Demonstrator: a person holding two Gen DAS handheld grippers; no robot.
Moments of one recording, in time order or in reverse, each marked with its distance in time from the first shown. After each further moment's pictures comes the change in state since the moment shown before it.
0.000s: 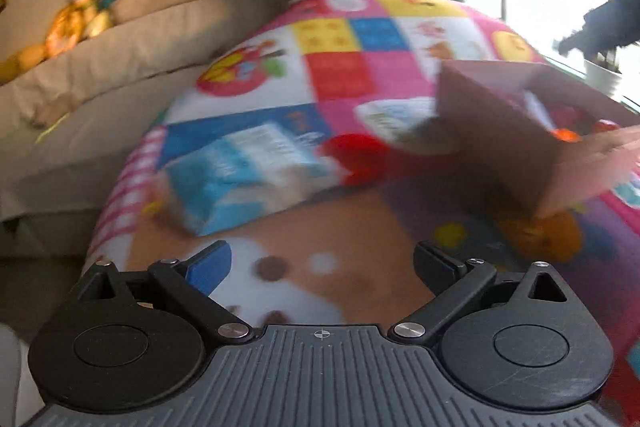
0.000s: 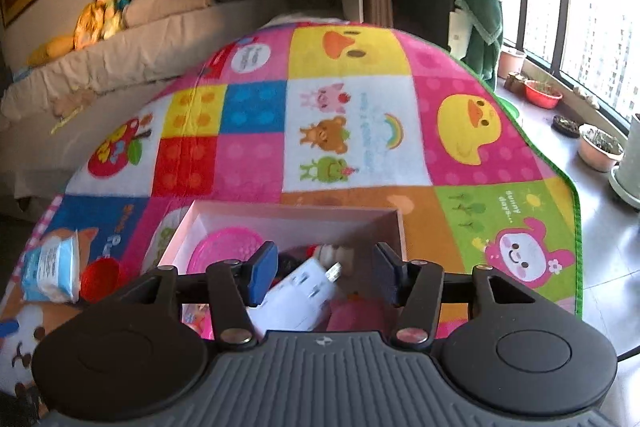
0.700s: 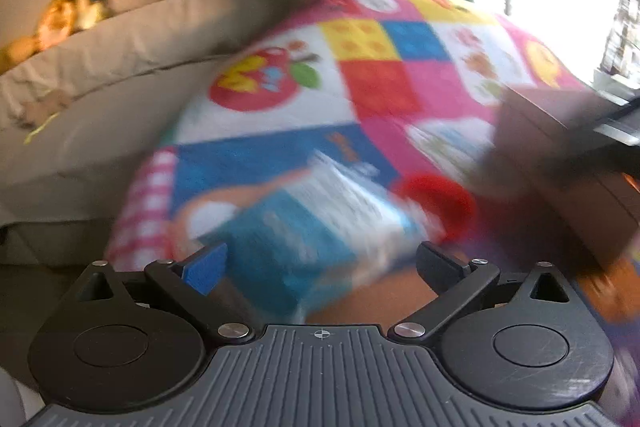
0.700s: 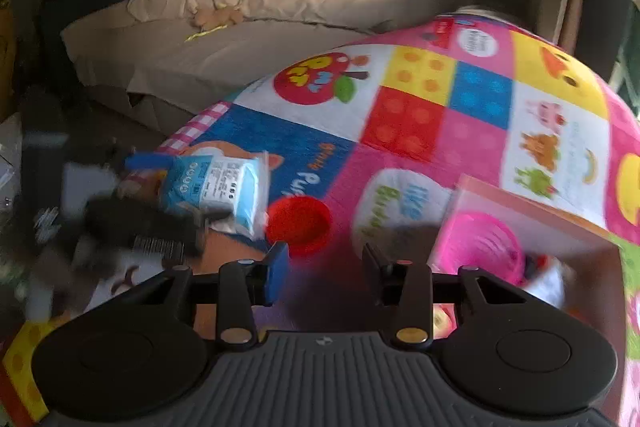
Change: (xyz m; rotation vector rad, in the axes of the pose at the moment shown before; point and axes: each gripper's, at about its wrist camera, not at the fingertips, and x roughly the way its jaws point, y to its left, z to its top) left arm 0.049 0.044 0.035 0.032 0.027 -0.075; right arm 0.007 0.177 -0.025 -0.337 0.080 0.294
